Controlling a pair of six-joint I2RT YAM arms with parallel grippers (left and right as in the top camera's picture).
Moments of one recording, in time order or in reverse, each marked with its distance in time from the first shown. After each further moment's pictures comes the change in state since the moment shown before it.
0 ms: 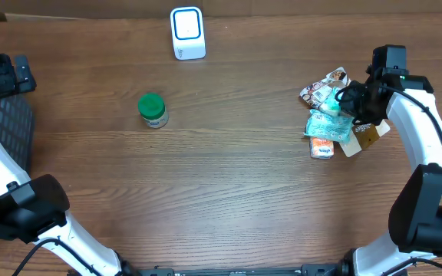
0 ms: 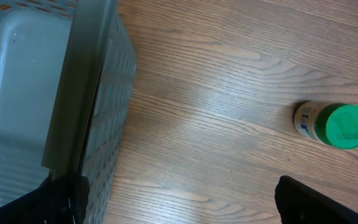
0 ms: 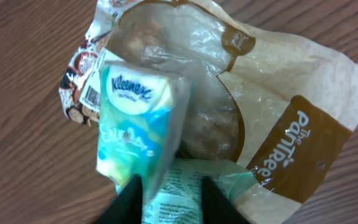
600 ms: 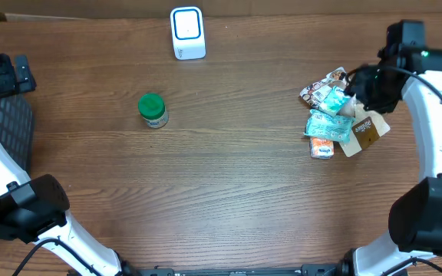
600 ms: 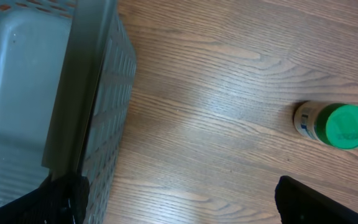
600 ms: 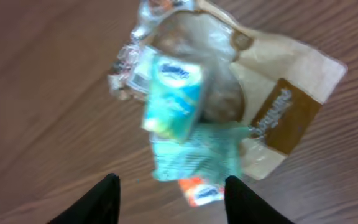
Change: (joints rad) left arm 0.000 0.000 0.000 0.000 0.000 0.000; right arm 0.000 0.004 0.311 -0.346 -0.047 0.005
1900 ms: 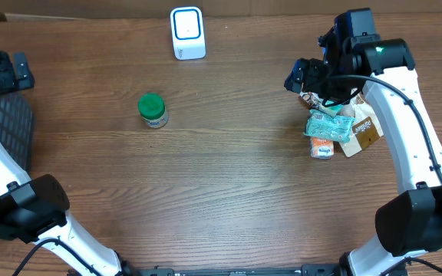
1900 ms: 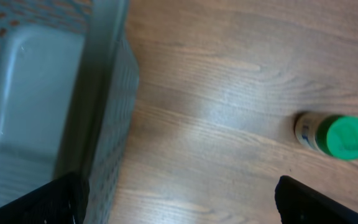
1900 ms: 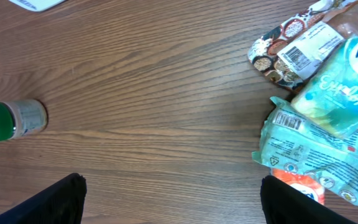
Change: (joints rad) left arm 0.000 0.000 0.000 0.045 0.000 0.000; right arm 0.246 0.000 0.064 0.005 -0.128 -0.102
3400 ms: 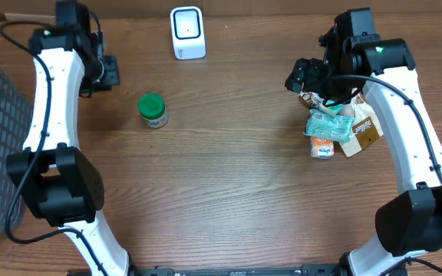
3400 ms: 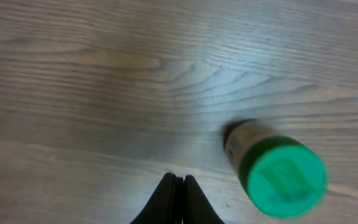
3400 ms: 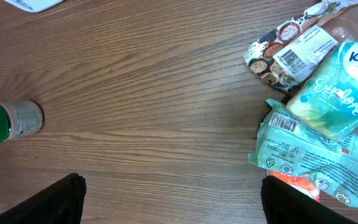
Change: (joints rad) left arm -0.404 -0.004 -0.579 0.469 -0.090 -0.249; right arm 0.000 0.000 0.000 0.004 0.011 -0.005
